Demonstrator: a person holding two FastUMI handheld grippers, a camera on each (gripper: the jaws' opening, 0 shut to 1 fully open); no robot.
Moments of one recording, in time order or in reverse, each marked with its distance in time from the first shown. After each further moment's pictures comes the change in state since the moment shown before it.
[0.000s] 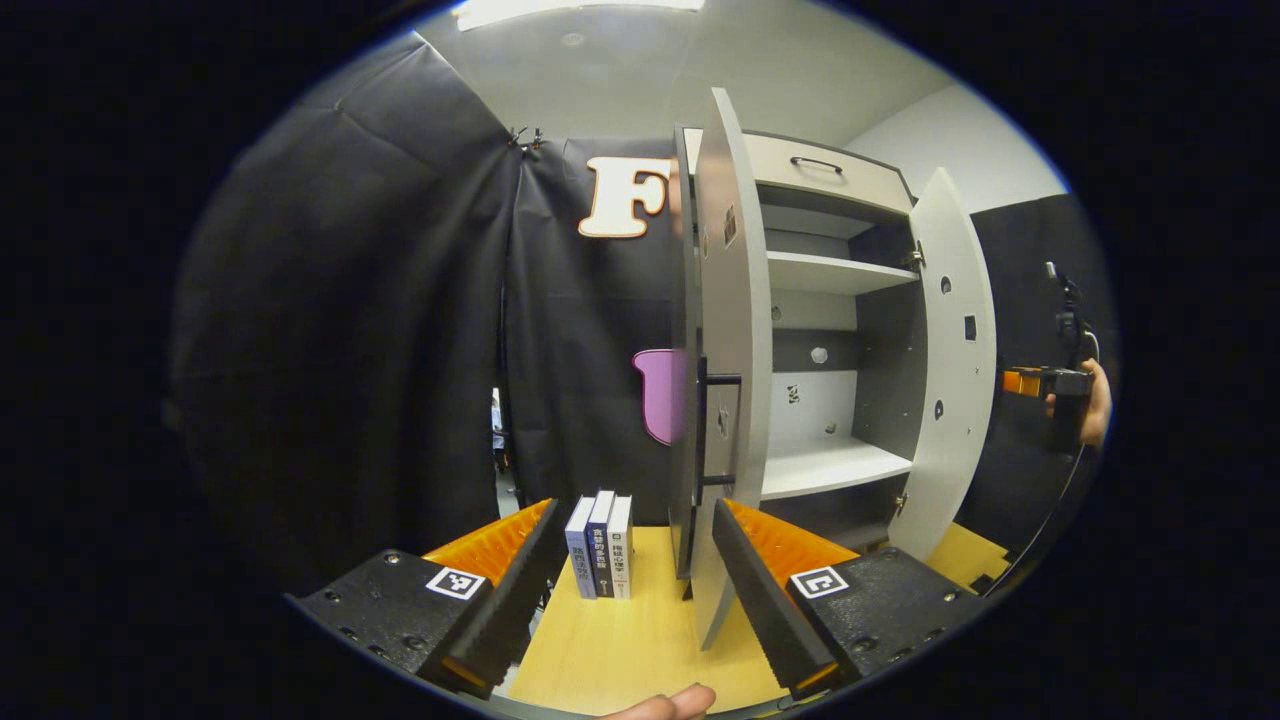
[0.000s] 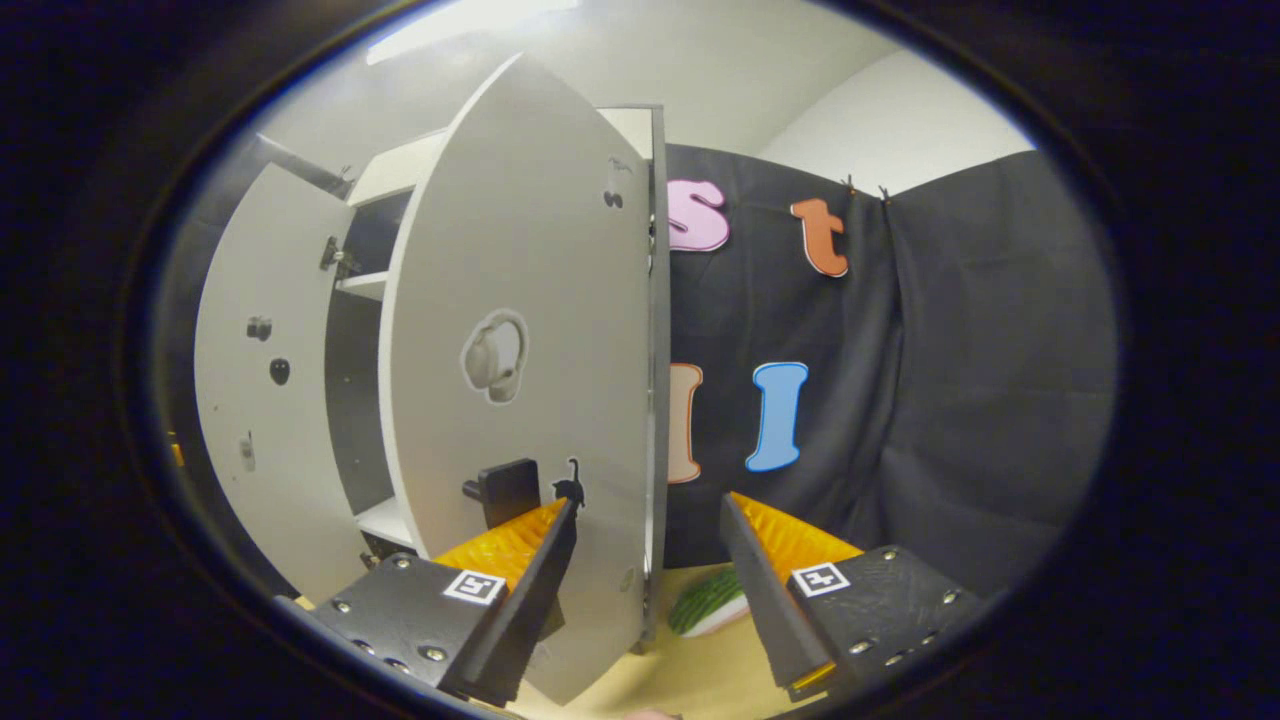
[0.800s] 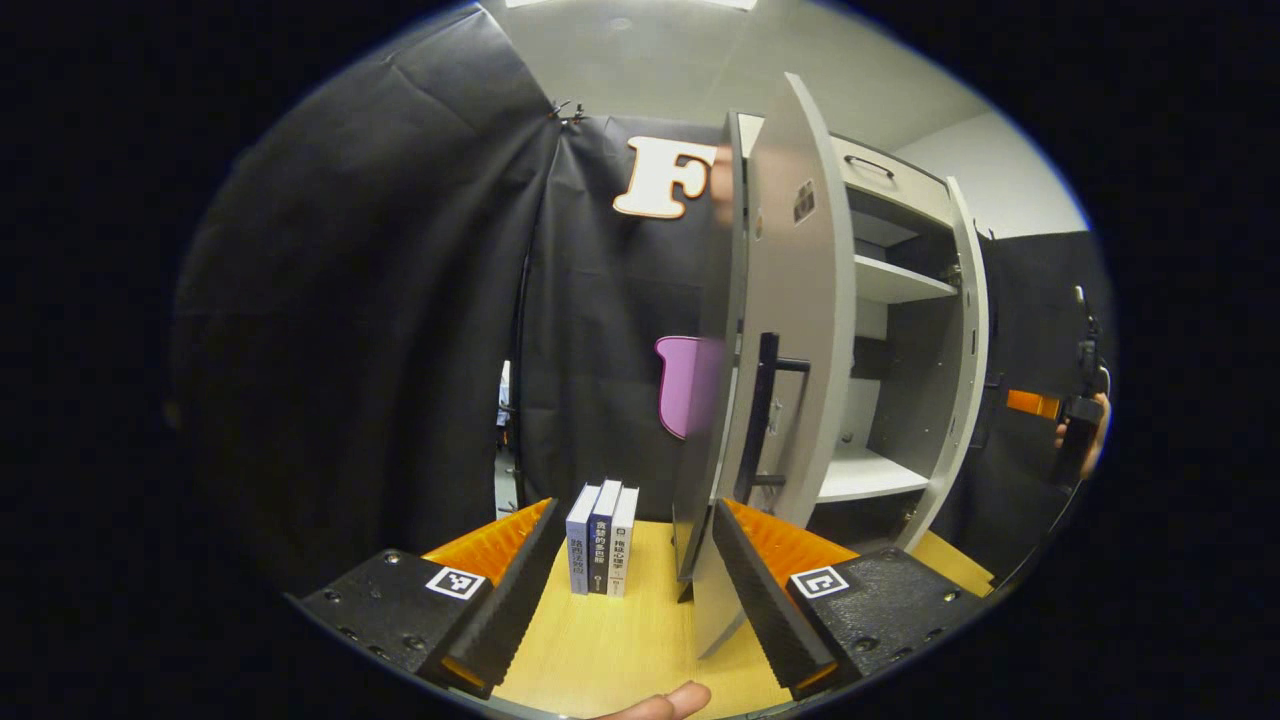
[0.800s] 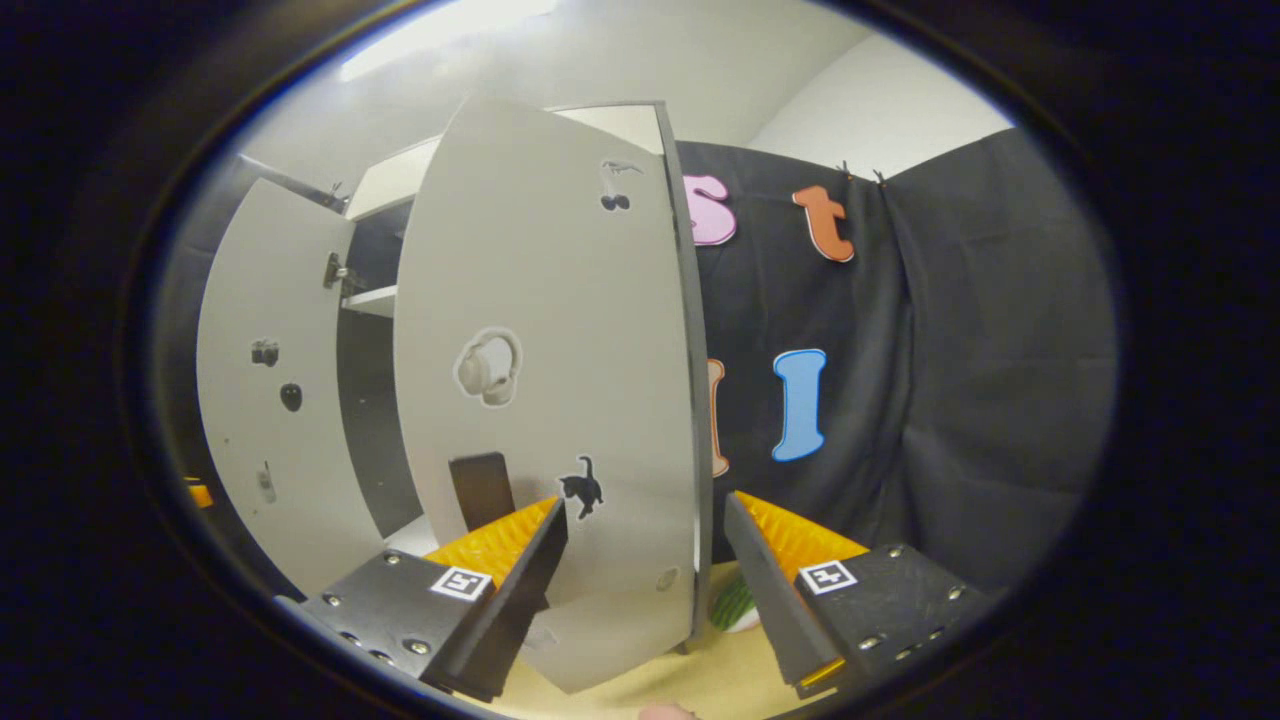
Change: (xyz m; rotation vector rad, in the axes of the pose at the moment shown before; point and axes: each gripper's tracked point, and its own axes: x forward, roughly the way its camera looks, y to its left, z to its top) left arm 0.035 0.030 -0.021 -0.129 0.037 0.037; right arm -0.006 0.045 -0.008 0.049 0.006 0.038
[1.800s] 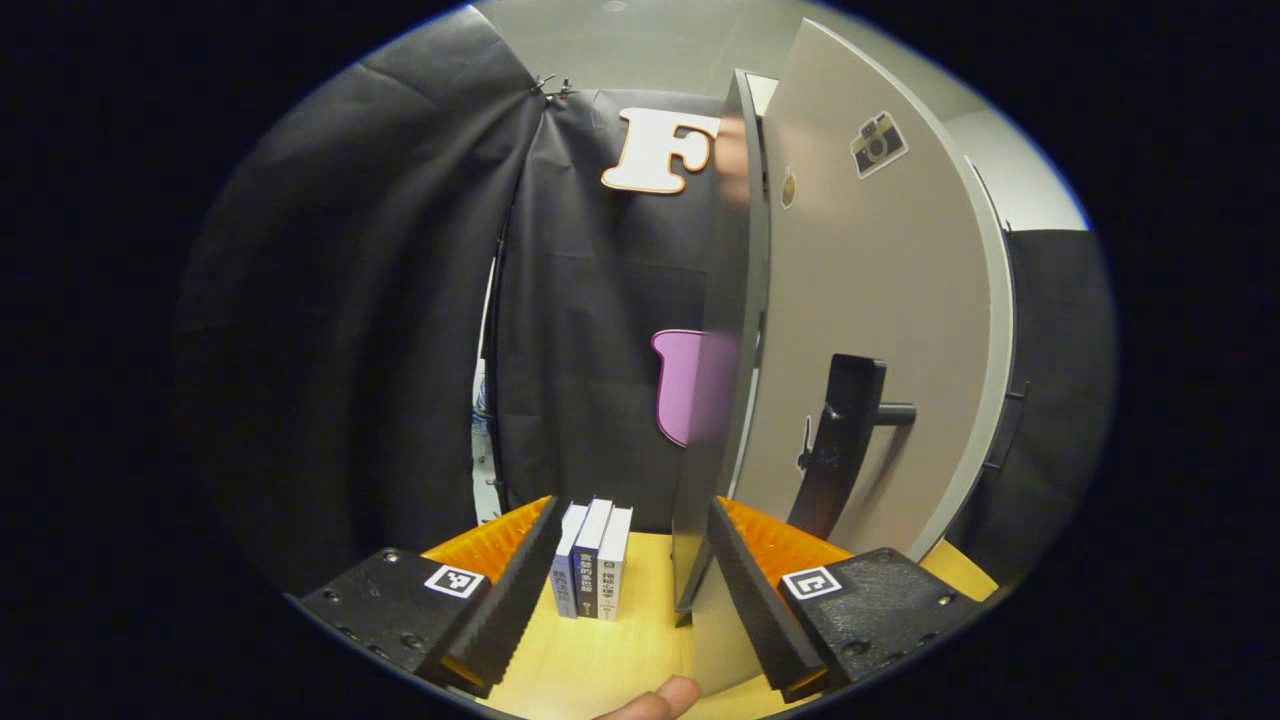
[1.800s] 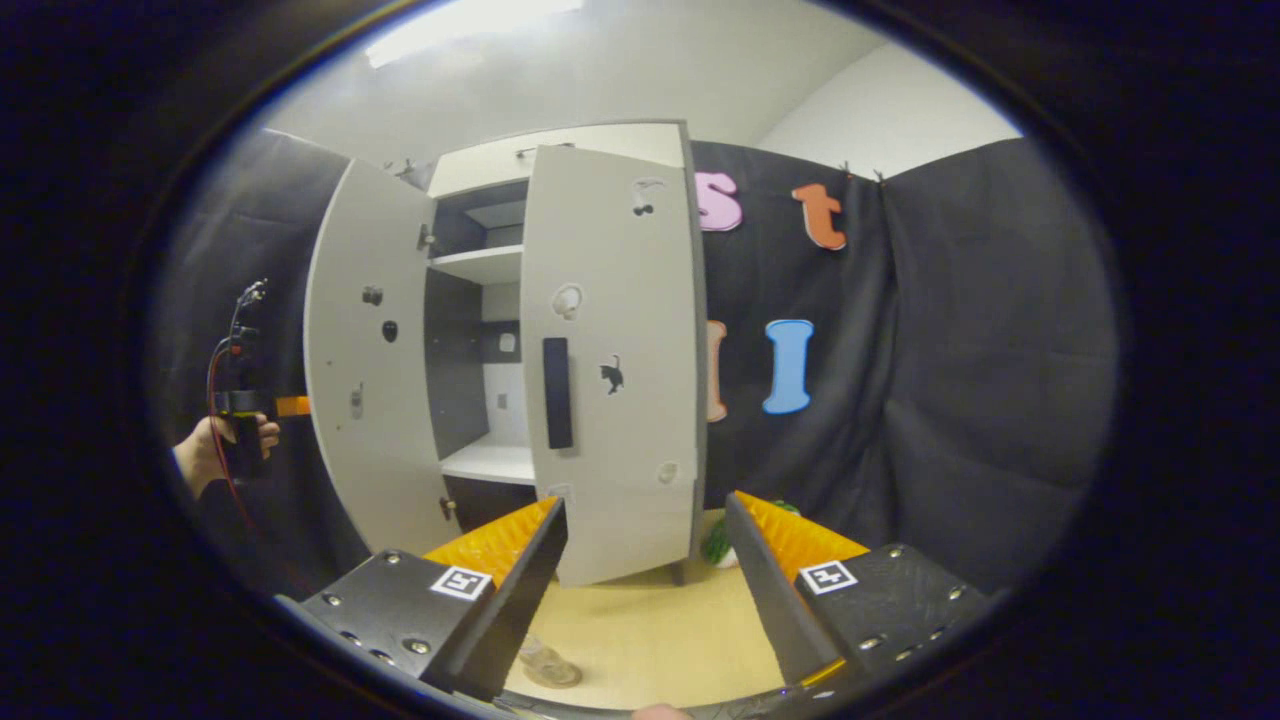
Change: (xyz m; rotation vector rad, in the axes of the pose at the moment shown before) left arm 0.102 -0.028 0.020 0.032 0.028 -0.008; right arm -0.190 -0.017 -0.061 -0.022 0.089 0.002
